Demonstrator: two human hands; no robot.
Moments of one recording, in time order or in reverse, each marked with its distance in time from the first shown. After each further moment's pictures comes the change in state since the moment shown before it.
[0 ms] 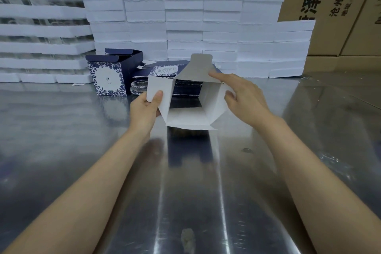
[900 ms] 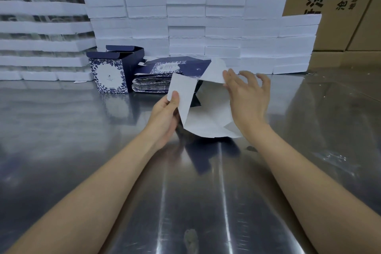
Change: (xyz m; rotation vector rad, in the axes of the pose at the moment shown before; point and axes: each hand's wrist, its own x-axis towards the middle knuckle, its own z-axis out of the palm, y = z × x) left_hand -0.021 -0.005 0.027 -0.299 -0.283 -0.199; right_hand 0.000 0.009 0.040 -0.583 0.455 -0.018
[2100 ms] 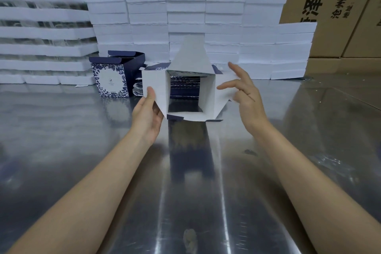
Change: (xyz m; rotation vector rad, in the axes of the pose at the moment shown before) left_hand 0.009 0.022 -0.023 -0.272 0.265 0.030; right_hand 0.005 0.004 -0.027 1.312 -0.288 0.343
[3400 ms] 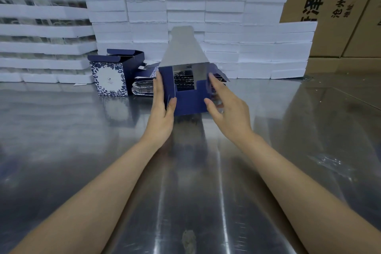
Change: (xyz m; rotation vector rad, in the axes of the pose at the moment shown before) left_hand -0.016 -0.018 0.003 0.946 -0.352 0.549; right_hand -0.015 0.016 0.030 -0.591 0.018 -0.197
